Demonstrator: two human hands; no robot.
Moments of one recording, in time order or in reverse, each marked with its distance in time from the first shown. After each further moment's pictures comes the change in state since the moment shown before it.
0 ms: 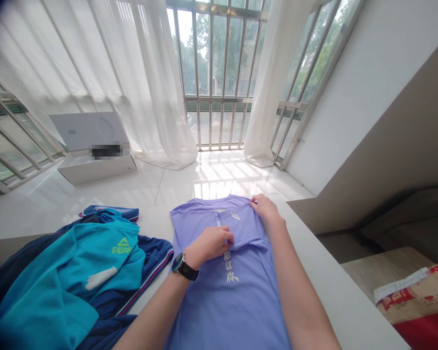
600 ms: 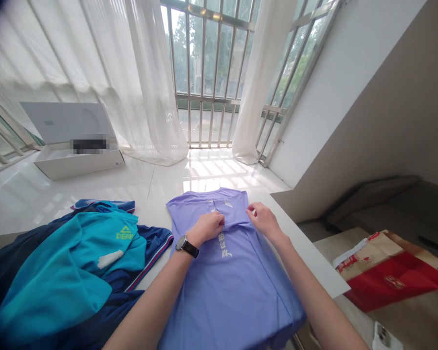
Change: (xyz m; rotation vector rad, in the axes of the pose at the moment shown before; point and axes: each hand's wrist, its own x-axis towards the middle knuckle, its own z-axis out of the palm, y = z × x) left_hand 0.001 -0.001 0.005 -0.026 0.070 -0.099; right_hand -0.124 -0.028 -0.030 0.032 0.132 -0.008
